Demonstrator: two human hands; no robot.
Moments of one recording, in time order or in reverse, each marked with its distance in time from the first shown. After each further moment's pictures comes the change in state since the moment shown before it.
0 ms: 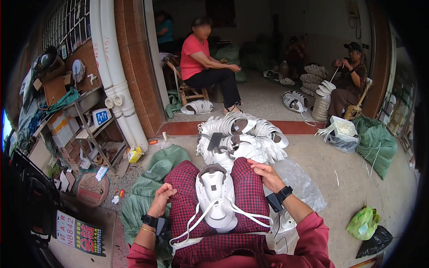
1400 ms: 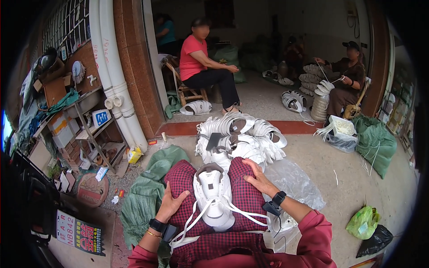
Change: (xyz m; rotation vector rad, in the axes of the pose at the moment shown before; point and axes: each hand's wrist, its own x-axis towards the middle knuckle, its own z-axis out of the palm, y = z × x) left_hand -0.009 -0.015 0.033 0.422 0.064 0.229; right_hand -0.008 0.000 0.025 -0.923 -0.014 -0.193
